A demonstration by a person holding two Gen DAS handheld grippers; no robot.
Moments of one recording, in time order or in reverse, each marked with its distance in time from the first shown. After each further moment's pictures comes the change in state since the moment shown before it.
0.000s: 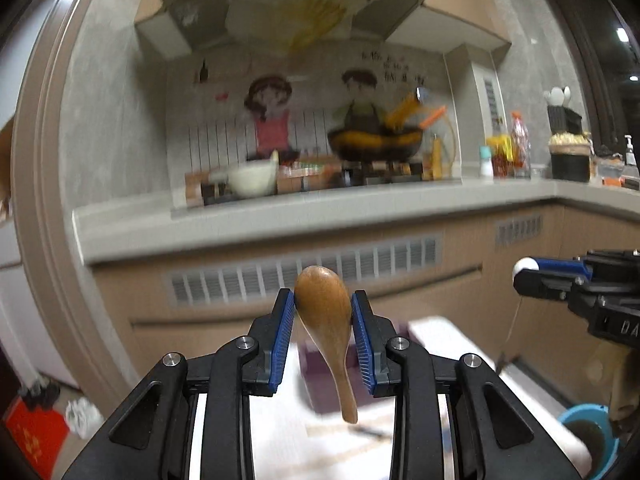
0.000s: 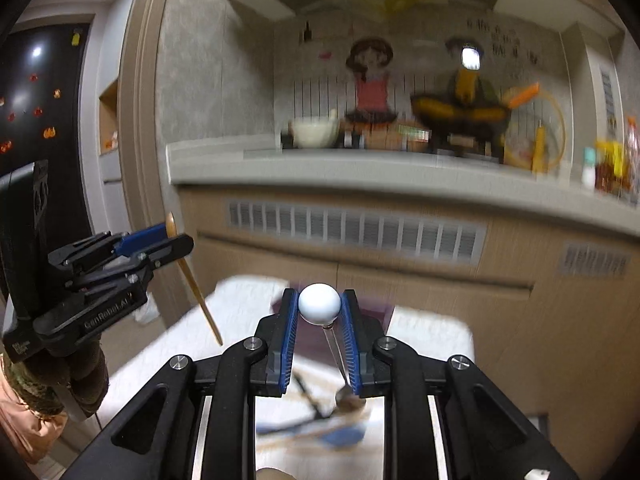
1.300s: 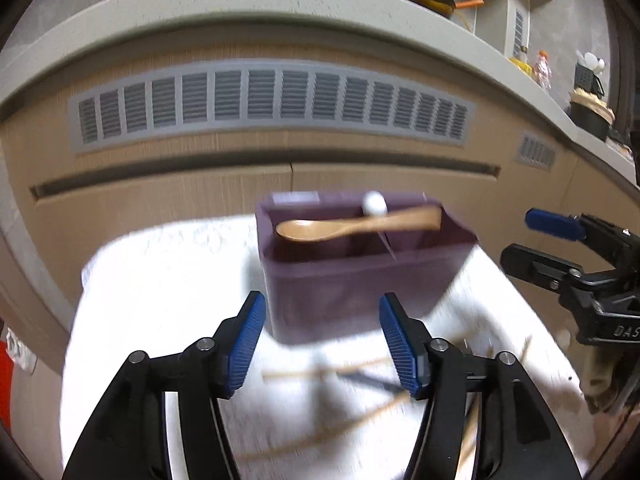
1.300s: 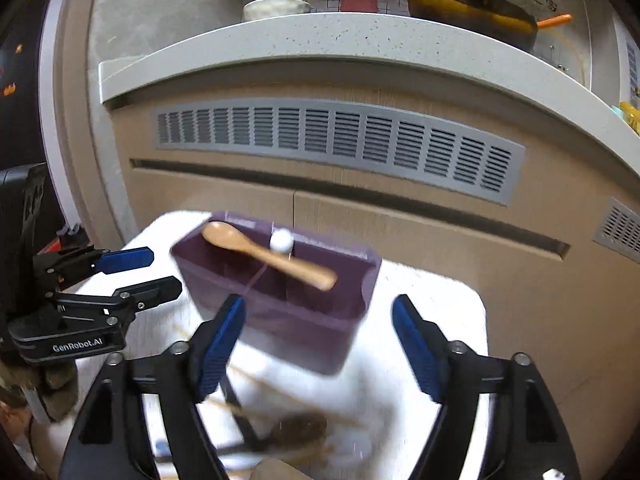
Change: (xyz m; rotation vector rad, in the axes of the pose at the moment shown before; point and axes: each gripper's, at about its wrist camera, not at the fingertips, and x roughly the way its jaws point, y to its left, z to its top) left arm 0.157 0.023 -0.154 -0.159 0.434 -0.185; right arm 0.155 -0.037 -0.102 -0.038 0.289 -0.100
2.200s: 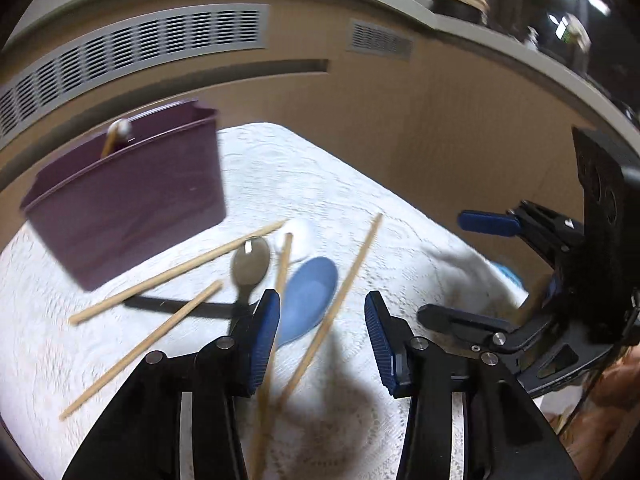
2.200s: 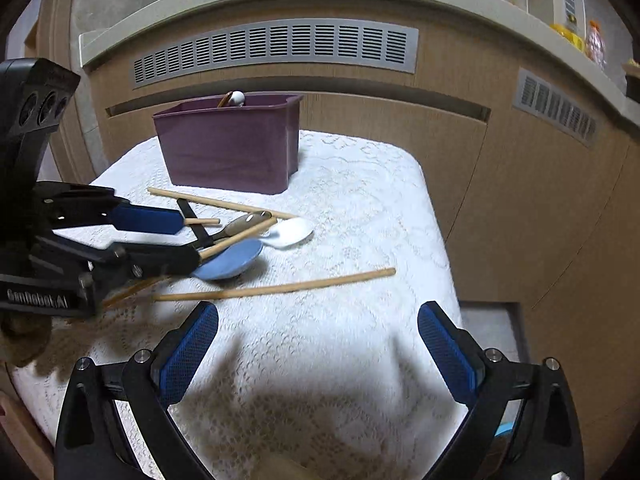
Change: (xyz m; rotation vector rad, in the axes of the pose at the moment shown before) left arm 0.001 -0.143 -0.058 0.339 0.209 -0.343; right arm -0.059 -0.025 -0.148 0.140 0.127 -0.096
